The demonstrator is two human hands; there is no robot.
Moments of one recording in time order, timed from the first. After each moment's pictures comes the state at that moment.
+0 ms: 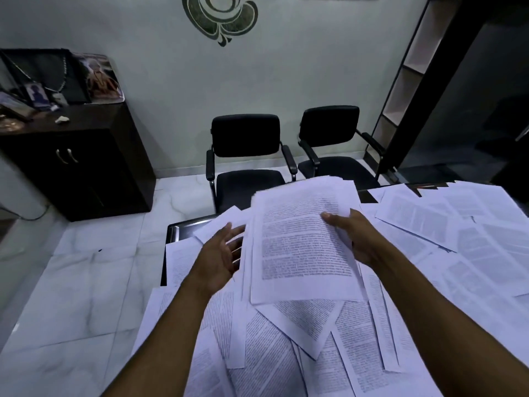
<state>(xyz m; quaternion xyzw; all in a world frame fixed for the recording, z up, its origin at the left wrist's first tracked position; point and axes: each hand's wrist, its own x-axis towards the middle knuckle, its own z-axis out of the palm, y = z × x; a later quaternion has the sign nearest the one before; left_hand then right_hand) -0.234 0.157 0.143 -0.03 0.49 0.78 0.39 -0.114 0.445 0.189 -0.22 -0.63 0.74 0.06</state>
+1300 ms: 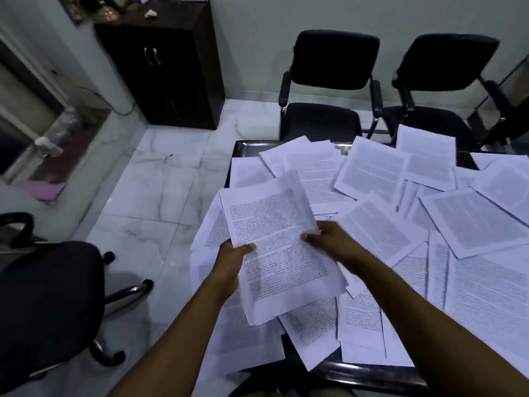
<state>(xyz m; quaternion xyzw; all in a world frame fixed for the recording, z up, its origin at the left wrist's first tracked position) -0.110 0.031 0.034 -0.21 0.61 0.72 0.25 -0.101 0.285 0.060 -0.16 -0.79 0.56 -0.21</state>
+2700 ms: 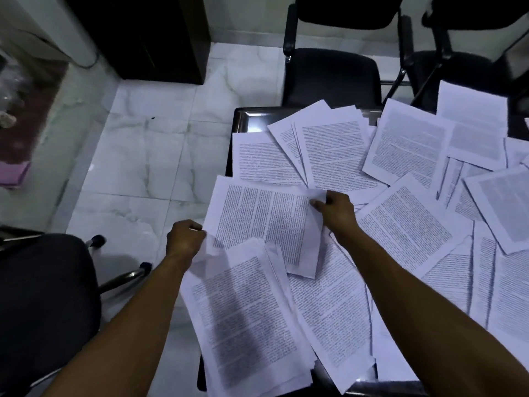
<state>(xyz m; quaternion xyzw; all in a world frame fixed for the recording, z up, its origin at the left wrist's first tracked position) -0.253 -0.083 -0.069 -0.28 0.85 0.38 0.23 -0.221 0.258 -0.044 -0.33 -0.79 0.51 -0.08</state>
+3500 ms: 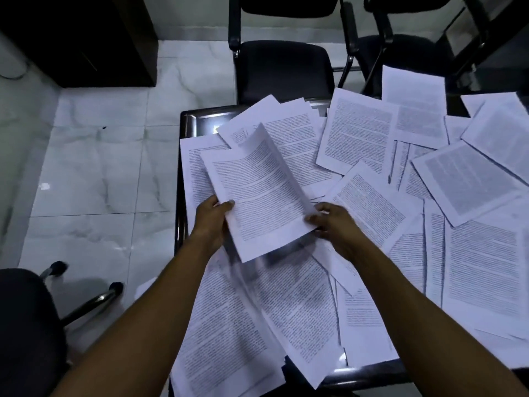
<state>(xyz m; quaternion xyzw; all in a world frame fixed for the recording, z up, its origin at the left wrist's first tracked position) -0.274 0.077 -0.056 -0.23 0.59 0.71 0.30 -0.162 0.328 -0.024 -0.39 -0.61 0.68 -0.12</state>
